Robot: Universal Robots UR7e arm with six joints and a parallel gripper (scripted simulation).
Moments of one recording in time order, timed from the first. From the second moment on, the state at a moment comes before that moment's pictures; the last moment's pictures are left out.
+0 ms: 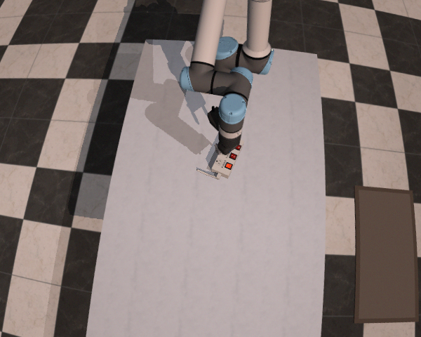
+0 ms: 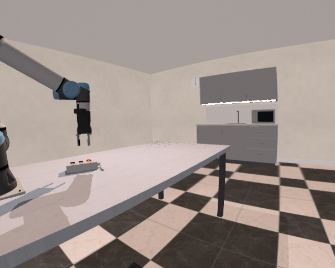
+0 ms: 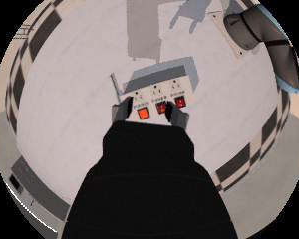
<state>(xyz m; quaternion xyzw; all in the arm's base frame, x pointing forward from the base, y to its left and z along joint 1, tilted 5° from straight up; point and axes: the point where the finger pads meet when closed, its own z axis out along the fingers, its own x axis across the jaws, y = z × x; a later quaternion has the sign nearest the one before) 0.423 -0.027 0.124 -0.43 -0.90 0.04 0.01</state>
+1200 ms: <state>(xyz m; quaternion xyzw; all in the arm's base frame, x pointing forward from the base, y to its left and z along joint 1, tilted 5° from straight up) 0.459 -0.004 0.082 -0.83 -0.56 0.04 -0.02</state>
